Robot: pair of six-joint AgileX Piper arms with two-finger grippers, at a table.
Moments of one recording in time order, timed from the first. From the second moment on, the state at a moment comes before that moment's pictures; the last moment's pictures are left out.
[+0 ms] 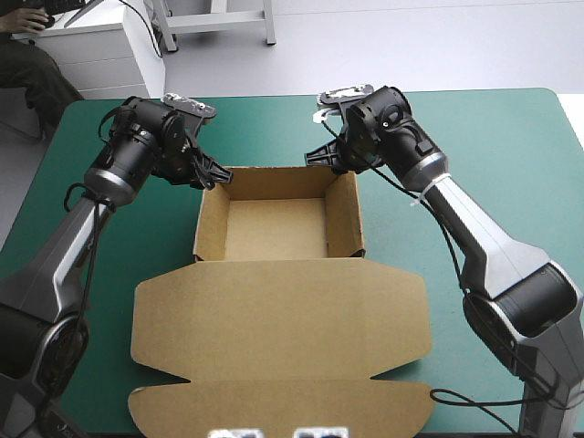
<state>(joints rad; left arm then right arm) -0.36 1.72 -1.76 0.19 1.24 -0.05 0.56 1.93 -2.05 -0.18 1.25 0.32</state>
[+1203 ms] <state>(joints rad) -0.36 0.50 -0.78 0.24 1.20 -0.03 0.48 1.90 -2.00 0.00 1.25 0.29</state>
